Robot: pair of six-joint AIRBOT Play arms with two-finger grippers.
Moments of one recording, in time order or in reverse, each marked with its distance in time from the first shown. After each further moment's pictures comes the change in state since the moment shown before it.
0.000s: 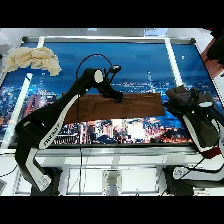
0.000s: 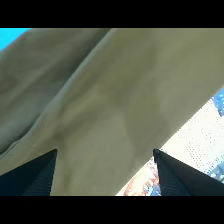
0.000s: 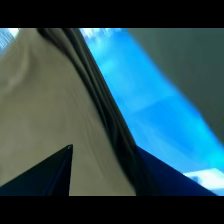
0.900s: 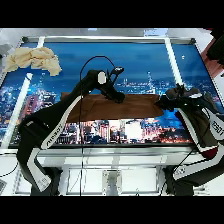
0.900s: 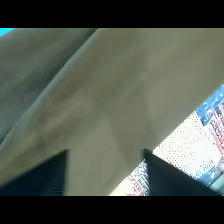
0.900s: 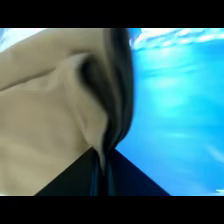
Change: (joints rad) left arm -0.024 -0.016 0.011 -0.007 0.006 -0.041; right arm 0.075 -0.217 0.203 0.070 0.204 -0.163
